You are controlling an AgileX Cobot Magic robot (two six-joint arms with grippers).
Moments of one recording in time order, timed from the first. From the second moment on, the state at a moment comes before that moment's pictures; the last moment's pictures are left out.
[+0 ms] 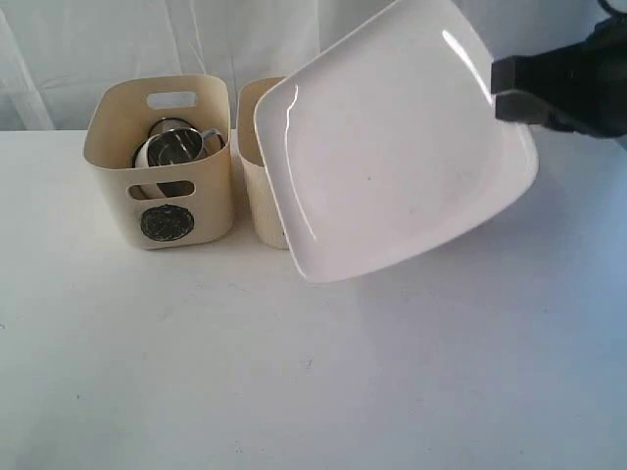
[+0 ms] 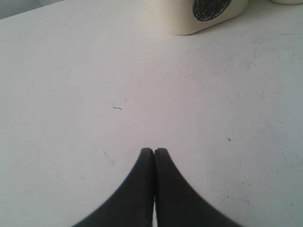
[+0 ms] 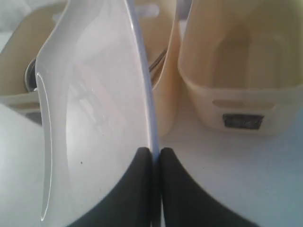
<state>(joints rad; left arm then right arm) -0.09 0.07 0.02 -0.08 0.40 0.28 0.11 1.21 -1.02 0.65 0.58 -0.45</state>
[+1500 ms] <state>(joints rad) -0.09 0.07 0.02 -0.08 0.40 0.28 -0.19 1.98 -1.91 0.62 0.68 -0.65</state>
